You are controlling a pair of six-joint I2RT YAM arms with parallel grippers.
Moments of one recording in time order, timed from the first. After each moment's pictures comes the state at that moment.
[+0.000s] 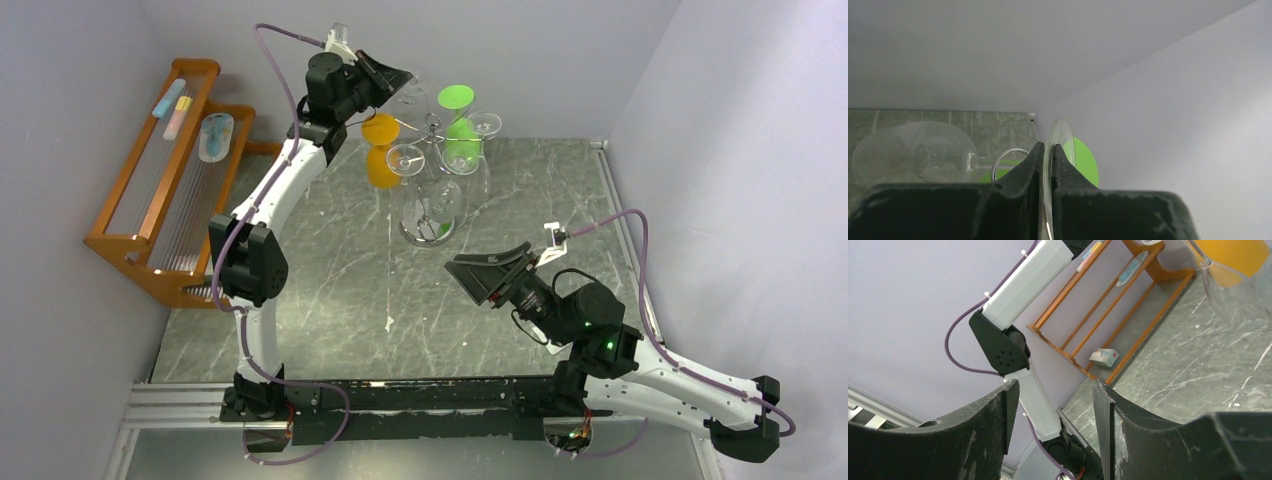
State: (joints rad) left arm -0.36 2.02 2.00 0.07 0.27 -0.96; right arm 1.14 0.55 0.62 0.19 0.30 0.75
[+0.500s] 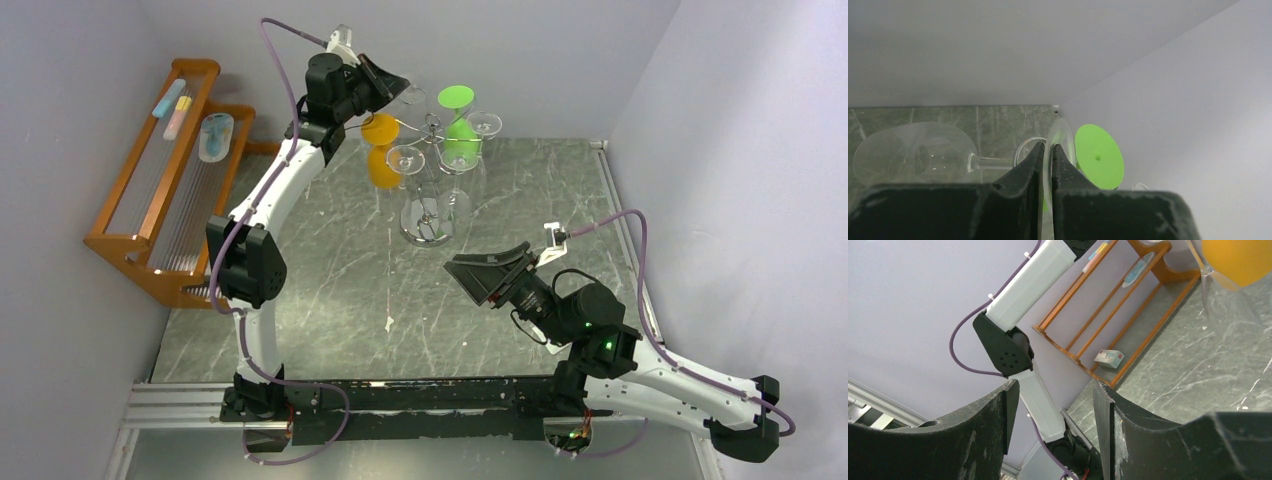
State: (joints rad) left arm -0.36 2.01 1.99 0.00 0.27 -0.83; right arm 1.14 0.56 0.61 0.21 0.29 0.76
